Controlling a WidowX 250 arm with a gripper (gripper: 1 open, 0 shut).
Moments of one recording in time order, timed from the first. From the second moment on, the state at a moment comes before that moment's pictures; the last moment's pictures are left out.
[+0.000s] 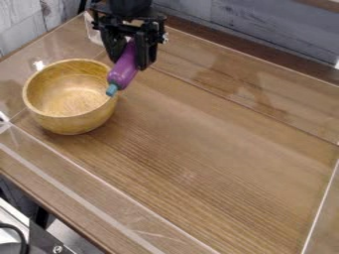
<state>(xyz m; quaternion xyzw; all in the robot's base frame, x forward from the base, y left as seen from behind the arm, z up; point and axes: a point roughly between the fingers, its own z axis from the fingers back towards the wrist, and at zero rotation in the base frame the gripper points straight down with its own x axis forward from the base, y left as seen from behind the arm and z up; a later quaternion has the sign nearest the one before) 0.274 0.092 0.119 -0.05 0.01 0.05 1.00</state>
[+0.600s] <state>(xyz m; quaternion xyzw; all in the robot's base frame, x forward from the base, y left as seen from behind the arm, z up) 0.265 0.109 0.115 -0.05 0.01 0.06 1.00</state>
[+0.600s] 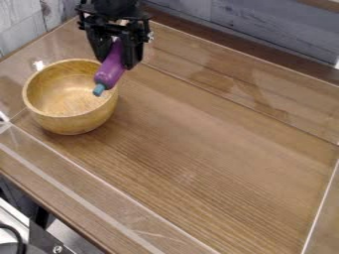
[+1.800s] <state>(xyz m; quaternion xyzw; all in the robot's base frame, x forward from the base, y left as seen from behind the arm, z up) 0.257 0.126 0.107 -0.04 0.00 0.06 1.00</state>
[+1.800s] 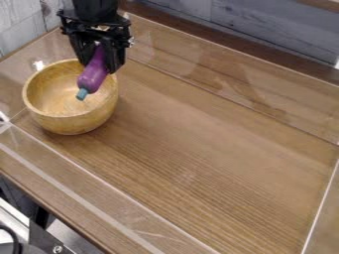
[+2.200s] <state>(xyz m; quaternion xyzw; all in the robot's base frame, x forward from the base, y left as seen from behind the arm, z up) 0.255 0.128 0.103 -0.04 0.00 0.06 1.00</state>
